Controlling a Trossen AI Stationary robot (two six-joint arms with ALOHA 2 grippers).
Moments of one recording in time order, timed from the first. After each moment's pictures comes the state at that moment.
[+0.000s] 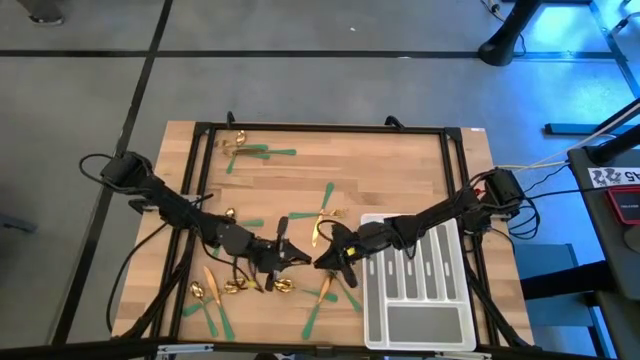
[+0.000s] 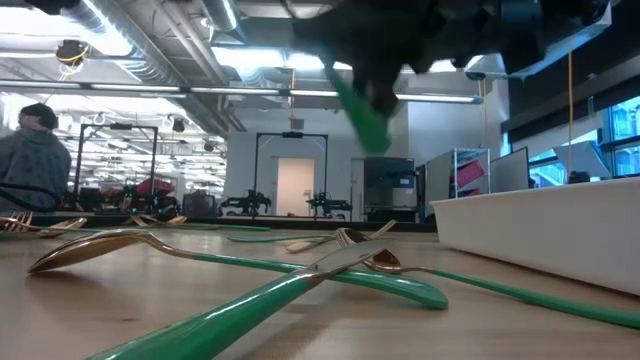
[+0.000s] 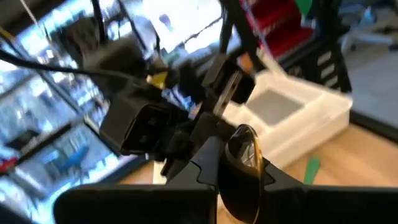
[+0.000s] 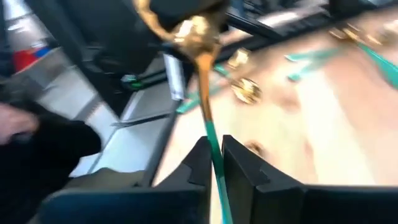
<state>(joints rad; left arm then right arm) -0.50 1.45 0.65 0.70 -0.34 0.51 0.28 1.77 0.89 0.61 -0.06 0.51</state>
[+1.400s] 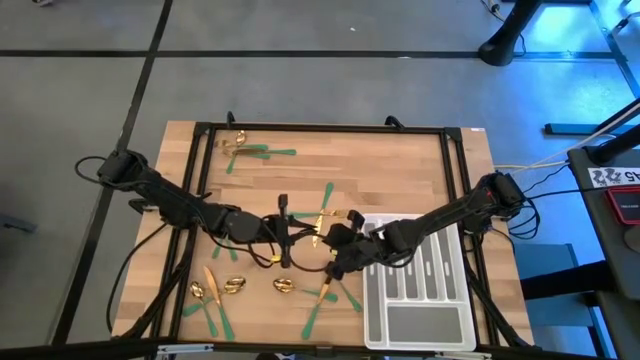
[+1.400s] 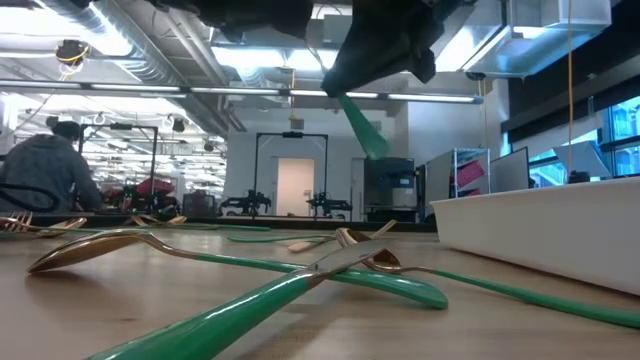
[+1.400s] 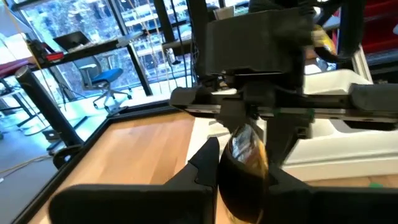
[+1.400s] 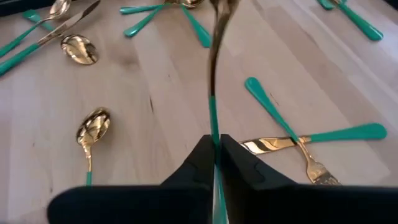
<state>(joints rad) -0.38 1.41 0.72 0.53 -0.51 0.16 0.37 1.78 1.31 -0.37 0.53 0.59</state>
